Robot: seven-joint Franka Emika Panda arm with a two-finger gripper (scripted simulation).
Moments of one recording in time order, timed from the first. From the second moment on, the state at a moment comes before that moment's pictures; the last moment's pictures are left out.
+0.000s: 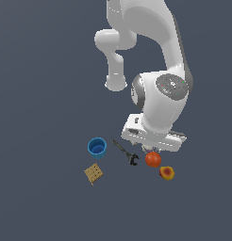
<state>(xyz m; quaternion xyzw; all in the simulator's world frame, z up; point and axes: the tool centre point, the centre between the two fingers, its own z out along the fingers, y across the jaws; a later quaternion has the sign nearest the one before) 0.081 0.119 0.162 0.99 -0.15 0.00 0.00</state>
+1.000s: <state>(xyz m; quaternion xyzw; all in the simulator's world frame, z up) 0.085 0.175 0.094 0.98 -0.18 0.00 0.00</state>
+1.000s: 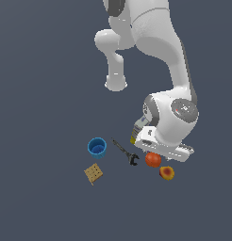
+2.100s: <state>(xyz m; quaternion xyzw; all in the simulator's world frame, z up) 0.085 0.177 0.049 0.98 -0.18 0.00 0.00</state>
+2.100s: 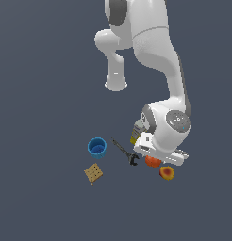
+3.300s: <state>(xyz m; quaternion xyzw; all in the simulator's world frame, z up) 0.057 0.157 0.164 0.98 -0.18 0.00 0.00</state>
